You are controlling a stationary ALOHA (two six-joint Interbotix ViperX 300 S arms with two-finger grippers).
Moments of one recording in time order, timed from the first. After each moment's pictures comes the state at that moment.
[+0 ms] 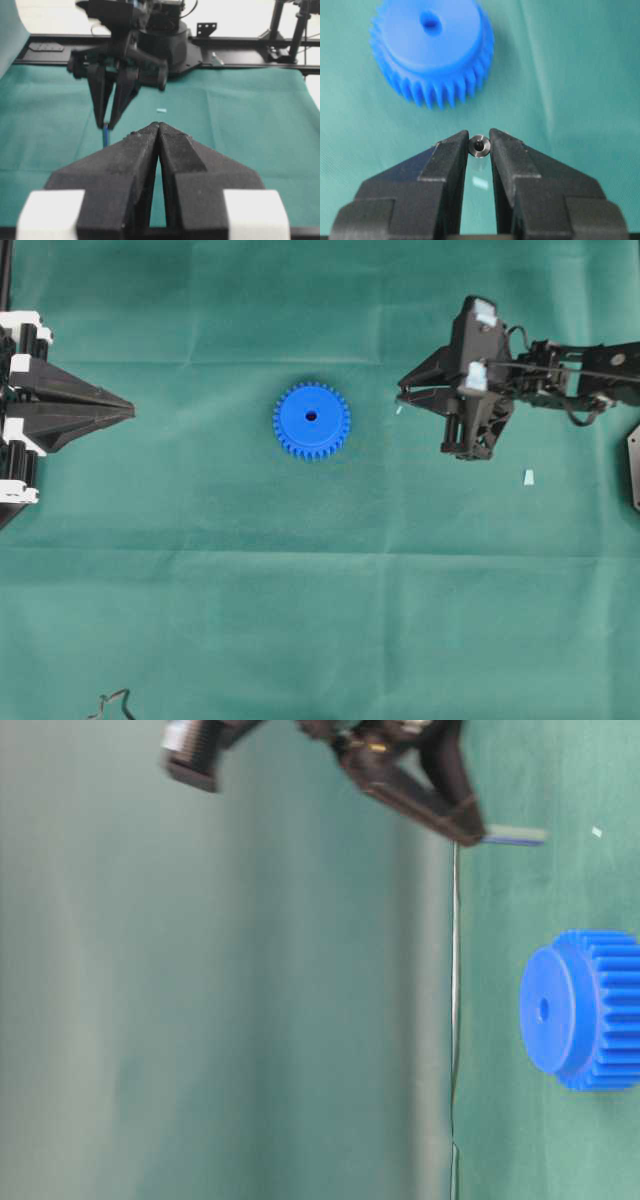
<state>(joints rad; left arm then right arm) 0.00 -0.96 1.16 0.01 -0.25 -0.01 -0.21 -0.18 0.91 0.10 -0.09 0.00</state>
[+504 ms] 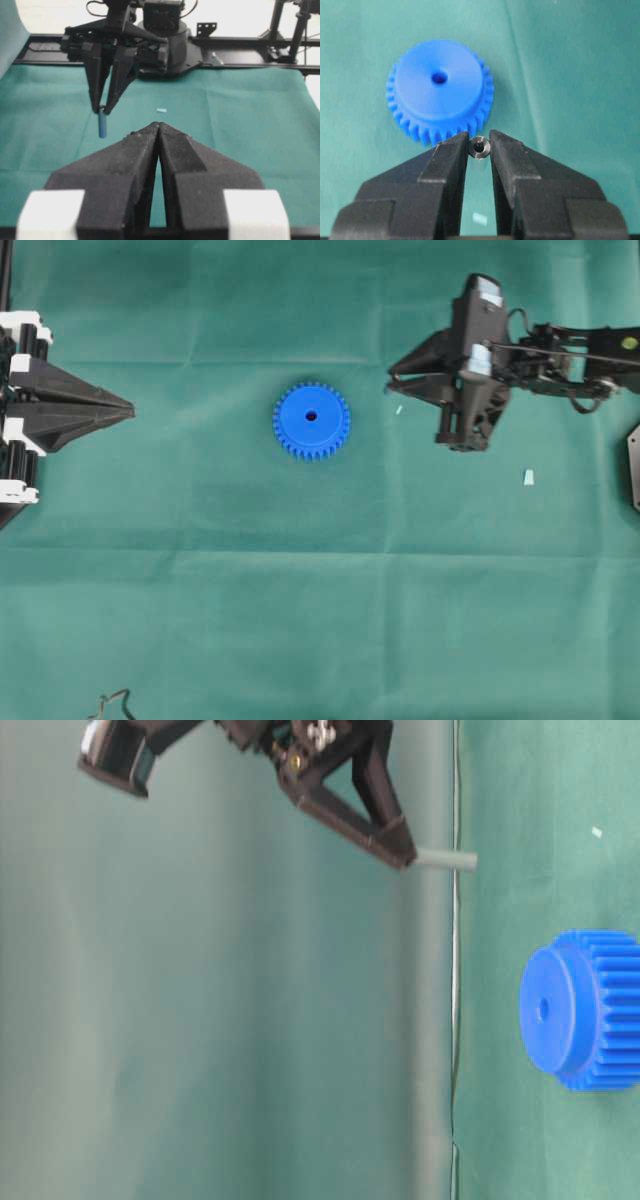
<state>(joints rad) 0.00 -0.96 1.16 0.01 -0.25 -0.01 -0.21 -0.19 0.80 0.10 0.00 0.00</state>
